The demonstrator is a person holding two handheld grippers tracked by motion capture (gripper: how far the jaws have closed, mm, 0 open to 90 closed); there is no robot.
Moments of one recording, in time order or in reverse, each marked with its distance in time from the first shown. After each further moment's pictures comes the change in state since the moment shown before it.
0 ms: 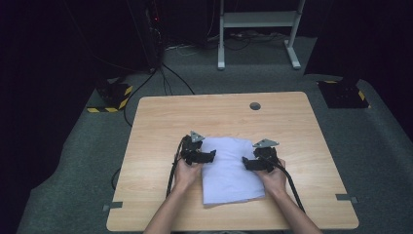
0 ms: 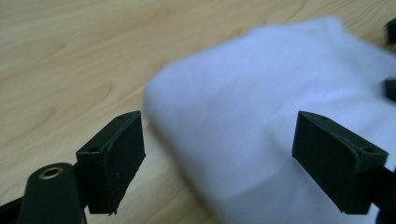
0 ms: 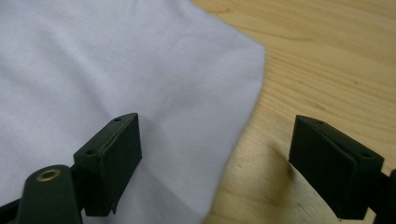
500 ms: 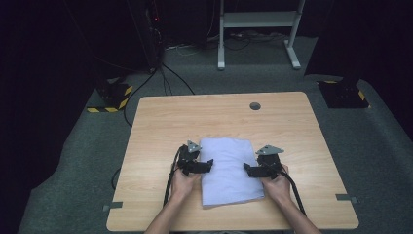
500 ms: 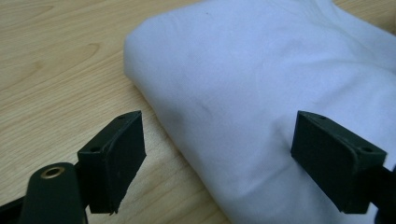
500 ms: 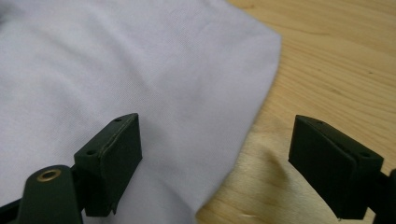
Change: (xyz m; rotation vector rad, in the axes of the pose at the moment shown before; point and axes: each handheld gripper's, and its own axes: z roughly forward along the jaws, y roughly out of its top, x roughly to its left) left arm -0.011 -0.019 -0.009 0.002 -0.024 -0.013; right arm 0.010 -0.014 -0.019 -0.027 0.043 -0.039
